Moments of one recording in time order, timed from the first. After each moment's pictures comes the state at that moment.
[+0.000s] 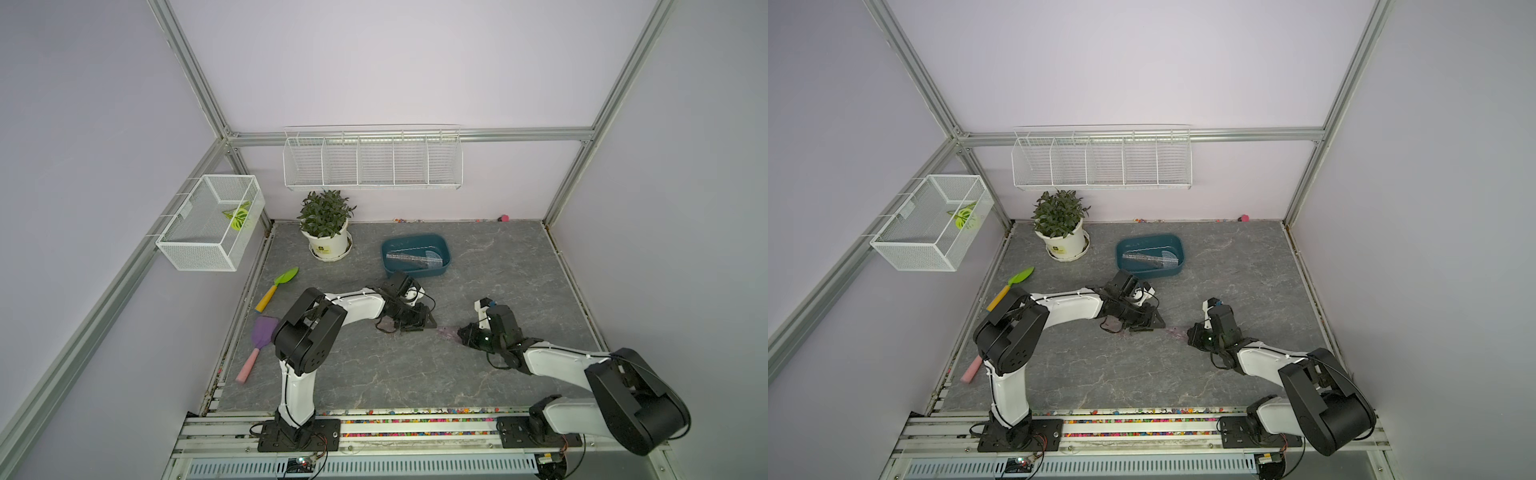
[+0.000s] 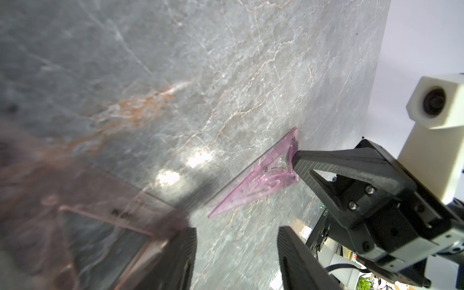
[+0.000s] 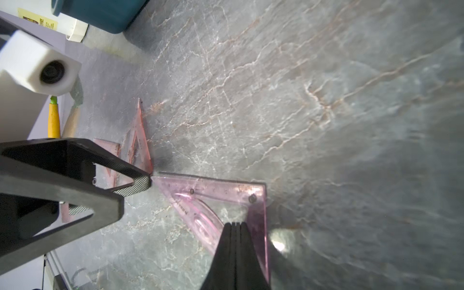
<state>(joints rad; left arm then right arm) -0.73 1.94 1.14 -0.25 0.63 -0.62 0.43 1.34 0.33 0.20 -0.25 0.69</state>
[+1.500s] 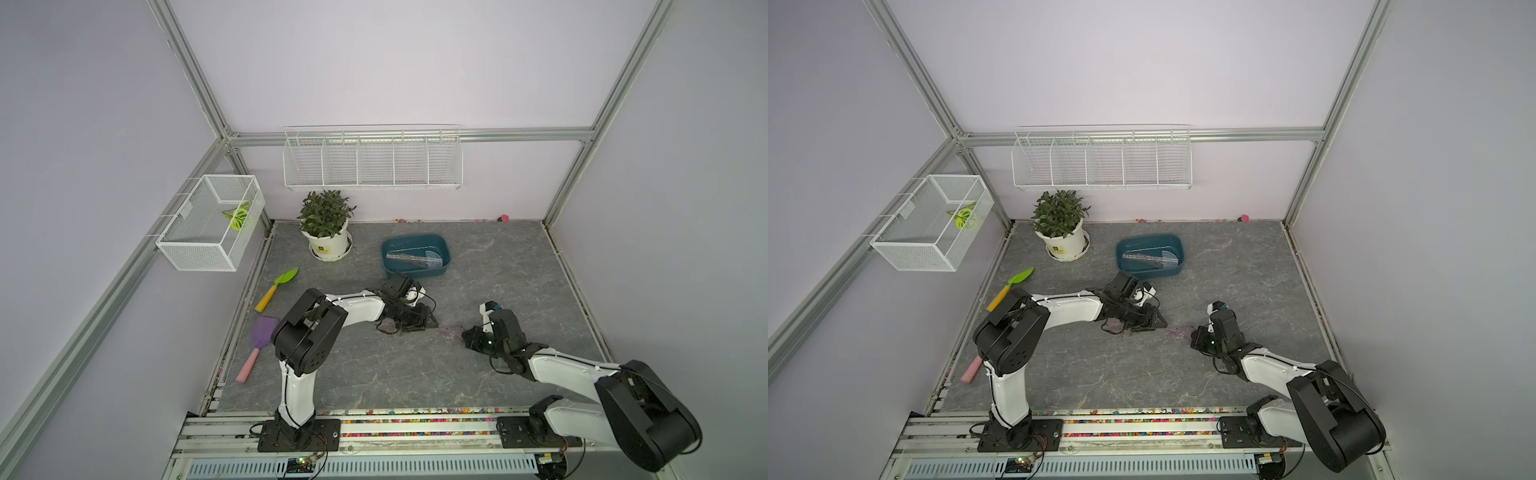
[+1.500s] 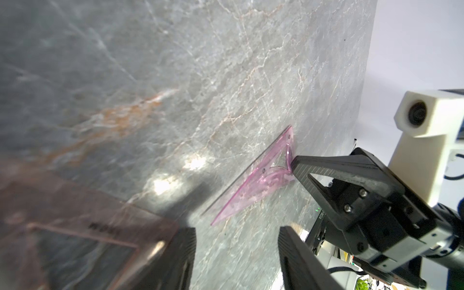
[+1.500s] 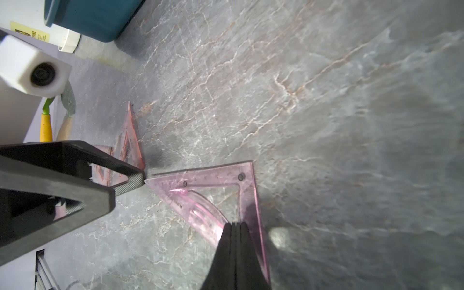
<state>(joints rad) -0.75 1.95 1.12 -0.18 0.64 -0.64 0.43 1.26 0.28 0.18 -0.20 0.73</state>
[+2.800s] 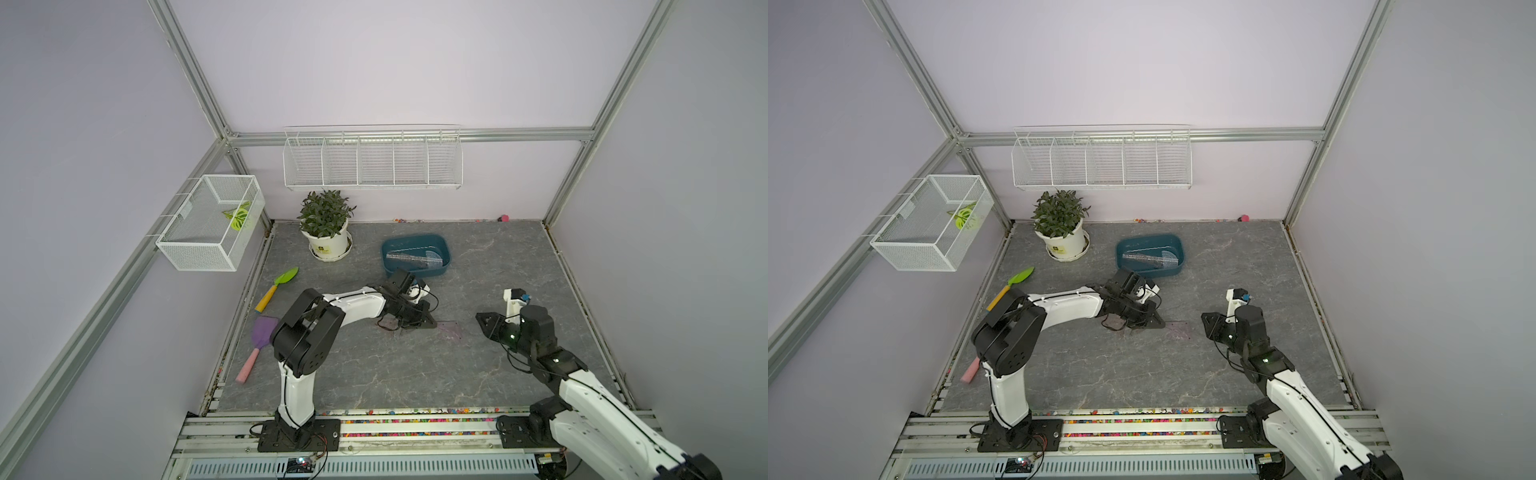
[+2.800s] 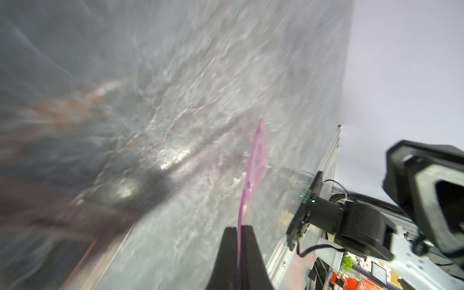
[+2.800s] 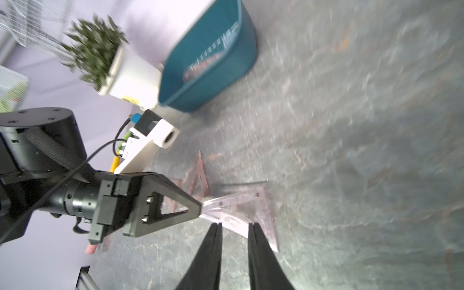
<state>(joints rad) -0.71 1.89 1.20 -0.27 0.70 -0.61 0.30 0.78 0.36 -0.12 -0.23 0.68</state>
